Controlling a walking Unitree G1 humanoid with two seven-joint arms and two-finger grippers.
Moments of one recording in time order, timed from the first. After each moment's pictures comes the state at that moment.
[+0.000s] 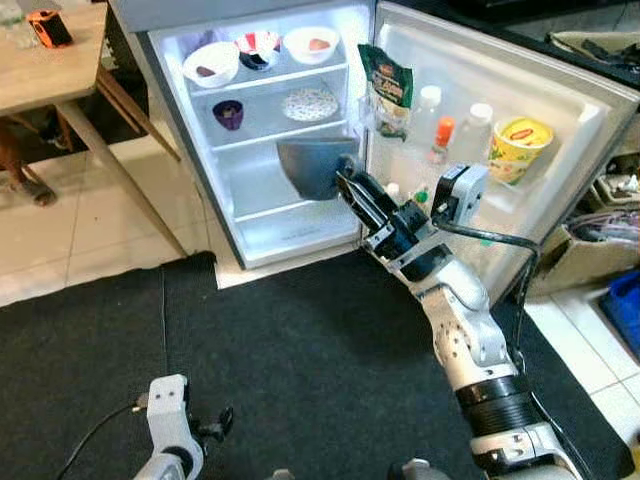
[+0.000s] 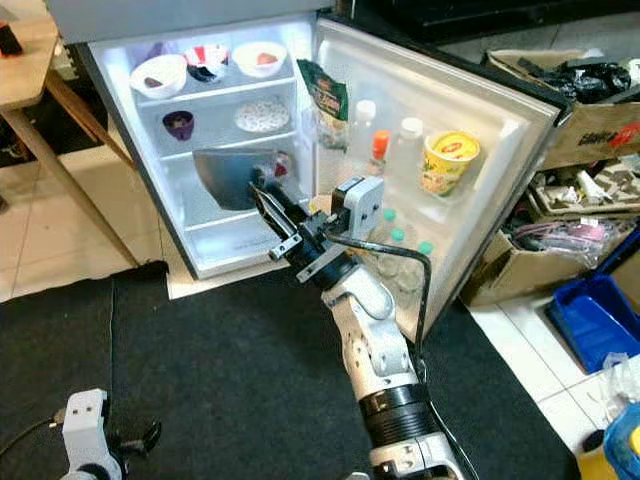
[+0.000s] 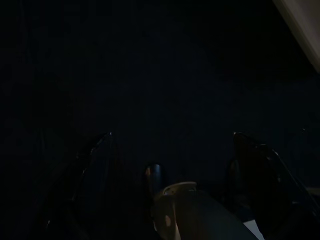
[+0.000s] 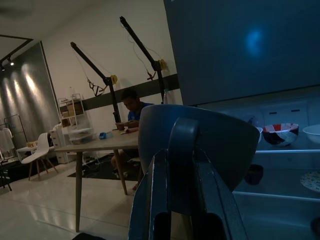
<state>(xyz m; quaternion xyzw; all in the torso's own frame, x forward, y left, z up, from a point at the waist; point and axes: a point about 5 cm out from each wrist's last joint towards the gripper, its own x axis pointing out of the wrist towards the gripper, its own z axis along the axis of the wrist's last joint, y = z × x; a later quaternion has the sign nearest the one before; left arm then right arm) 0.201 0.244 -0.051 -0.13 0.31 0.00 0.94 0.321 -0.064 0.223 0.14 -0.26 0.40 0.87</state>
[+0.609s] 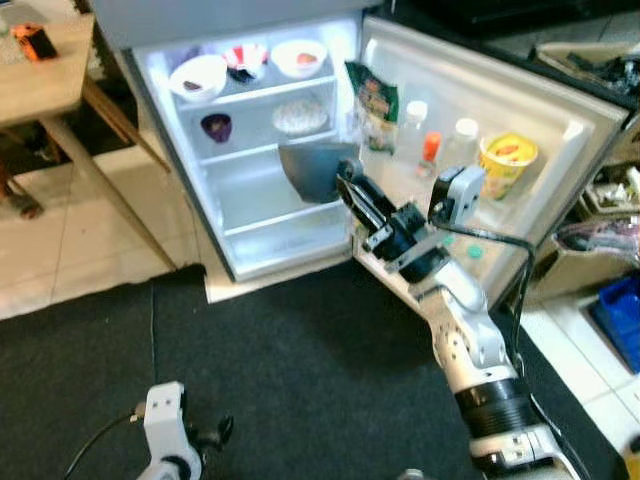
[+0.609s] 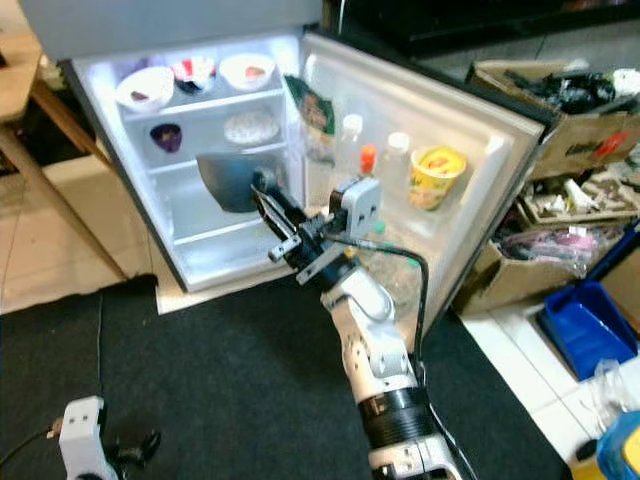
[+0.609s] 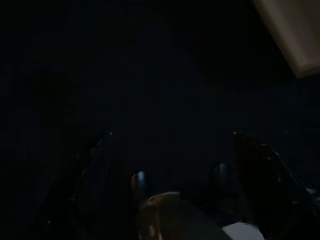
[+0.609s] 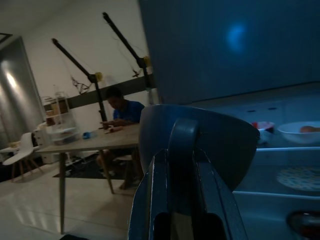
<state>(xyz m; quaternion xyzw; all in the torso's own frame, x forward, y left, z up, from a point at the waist) 0.198 0.241 -0.054 -0.15 0.31 -0.01 0.94 0.323 -0.068 0.218 0.14 -0.24 0.38 0.88</state>
